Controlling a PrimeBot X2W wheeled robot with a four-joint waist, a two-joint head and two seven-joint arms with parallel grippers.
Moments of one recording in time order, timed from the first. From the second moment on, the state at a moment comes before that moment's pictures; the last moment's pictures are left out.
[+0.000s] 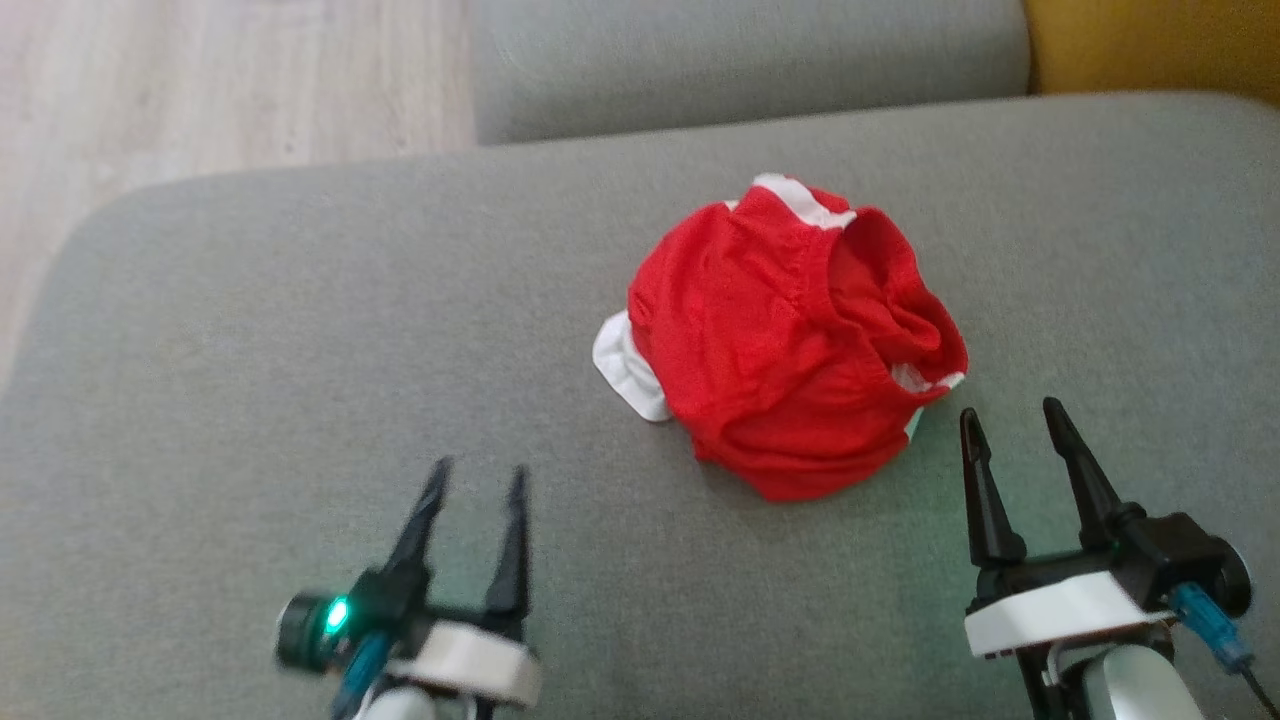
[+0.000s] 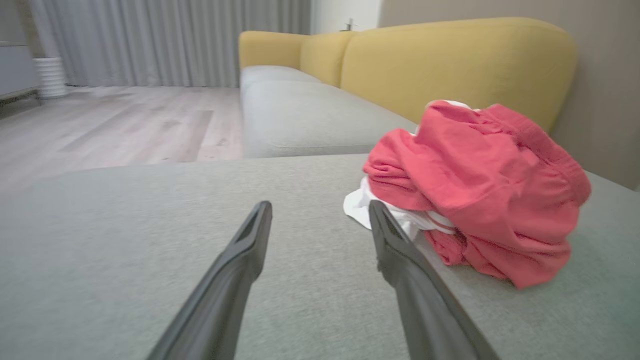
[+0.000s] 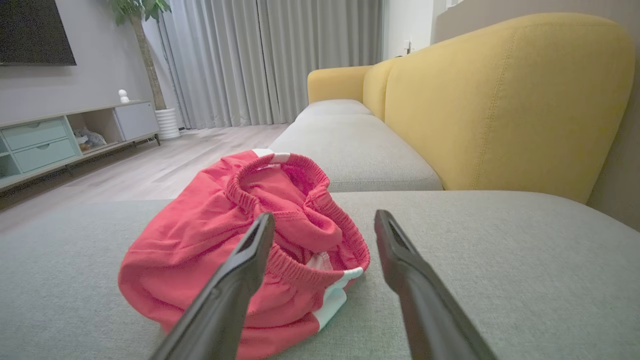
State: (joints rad) left arm -0.08 0.05 -0.35 0.33 -0.21 0.06 -0.26; right arm 0.01 -0.05 0.04 0.18 0.07 0.12 -0.26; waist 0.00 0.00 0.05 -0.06
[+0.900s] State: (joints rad) left arm -0.82 0.05 -0.73 0.97 -0.40 -0.12 -0.22; right arm -0.19 -0.05 0.12 0.15 0.13 0.12 -0.26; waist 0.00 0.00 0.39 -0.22
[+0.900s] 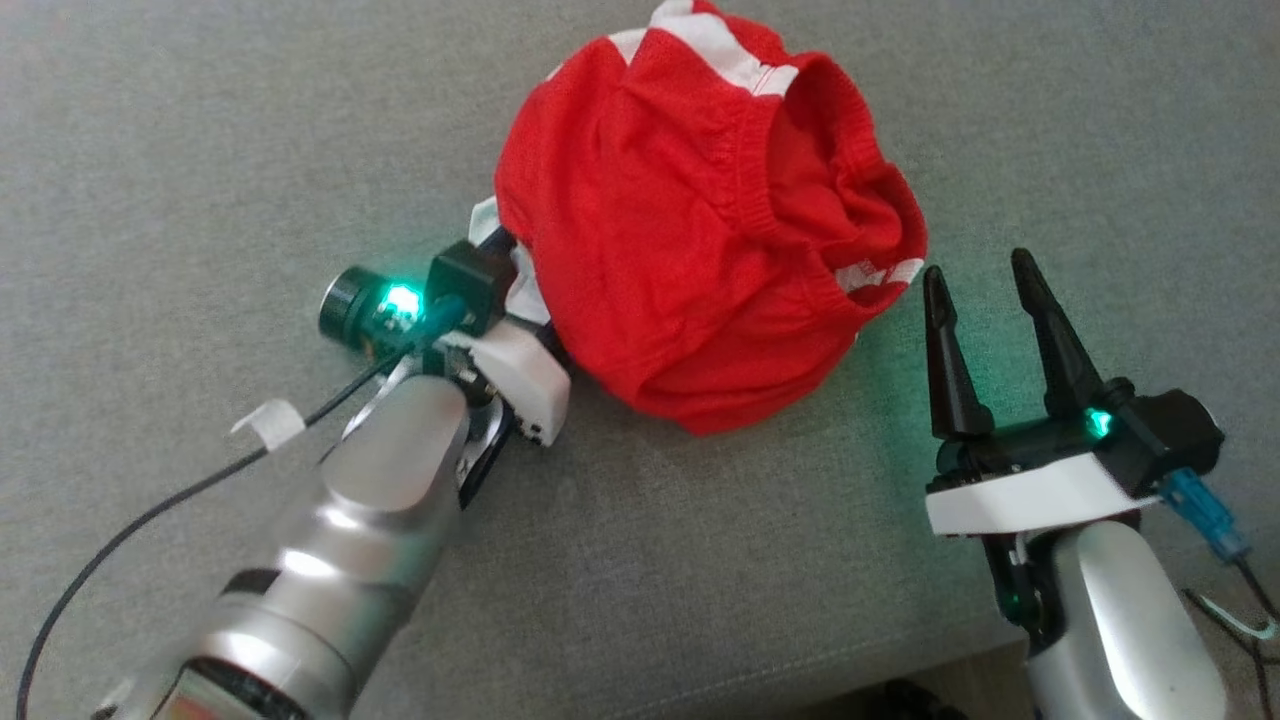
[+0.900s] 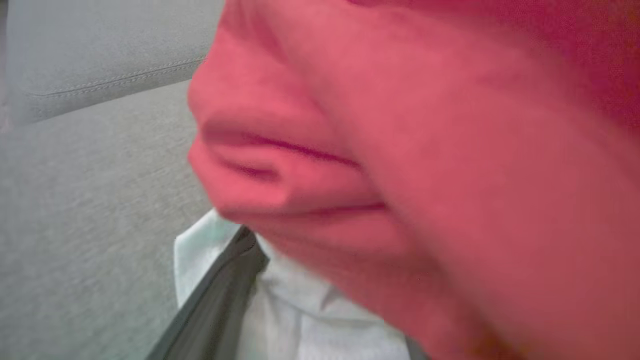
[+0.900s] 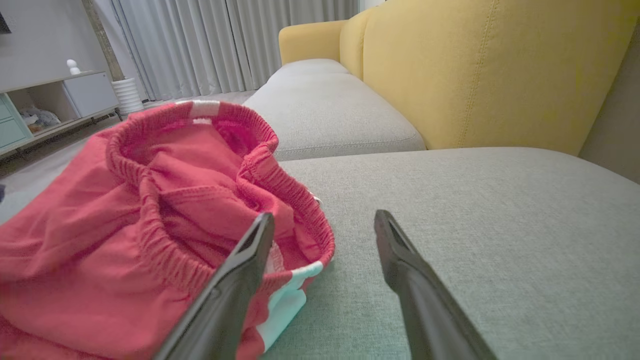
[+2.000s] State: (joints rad) left arm -1.06 0.23 -0.61 0.48 -0.26 -0.01 -0.26; right arm -0.11 -0.05 0.10 0.16 0.13 0.12 -0.26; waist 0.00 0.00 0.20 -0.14
